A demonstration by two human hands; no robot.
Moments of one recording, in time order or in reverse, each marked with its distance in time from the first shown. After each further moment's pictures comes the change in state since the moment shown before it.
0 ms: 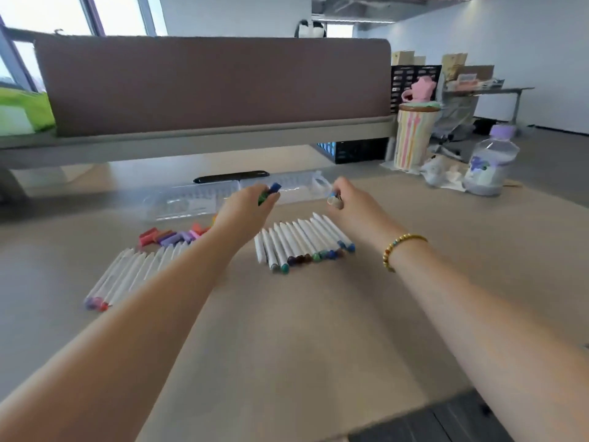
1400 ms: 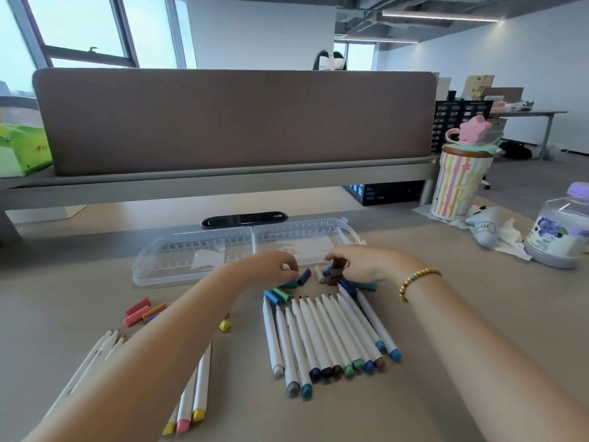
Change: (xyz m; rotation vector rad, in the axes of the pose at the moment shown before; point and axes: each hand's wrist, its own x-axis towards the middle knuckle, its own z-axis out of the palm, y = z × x) left_hand 0.101 -0.039 0.025 0.116 -0.604 0.005; right_hand 0.130 0.019 0.024 -0.275 -0.619 0.026
